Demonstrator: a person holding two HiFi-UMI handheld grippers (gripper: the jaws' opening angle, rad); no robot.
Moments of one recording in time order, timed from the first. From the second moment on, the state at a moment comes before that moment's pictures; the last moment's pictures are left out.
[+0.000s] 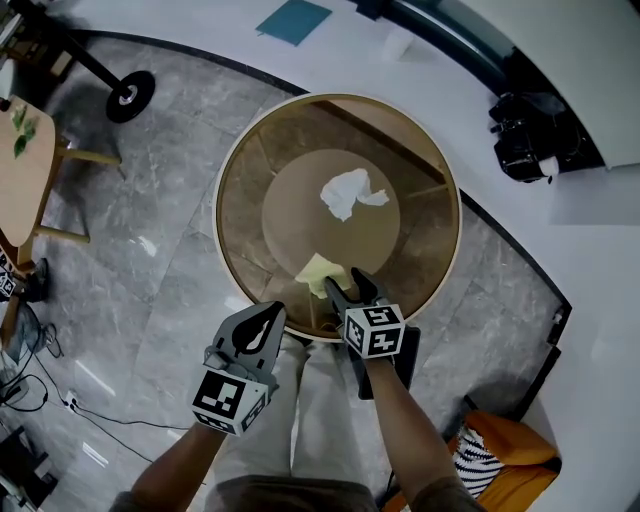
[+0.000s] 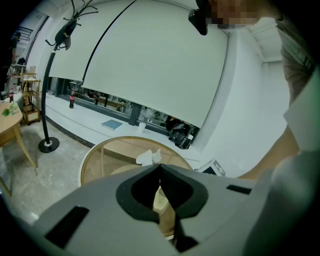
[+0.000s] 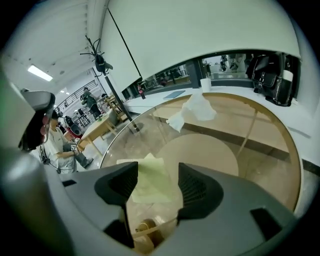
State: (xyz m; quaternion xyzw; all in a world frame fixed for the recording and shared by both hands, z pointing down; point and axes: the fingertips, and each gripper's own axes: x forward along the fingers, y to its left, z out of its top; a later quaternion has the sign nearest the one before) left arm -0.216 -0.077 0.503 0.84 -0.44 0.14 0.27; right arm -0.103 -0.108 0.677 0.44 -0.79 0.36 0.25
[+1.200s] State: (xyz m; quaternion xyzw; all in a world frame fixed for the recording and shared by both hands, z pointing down) left arm -0.211 -0.074 0.510 0.84 -0.44 0.14 0.28; right arm -0.109 -0.099 0.657 0.41 -0.81 0.35 0.24
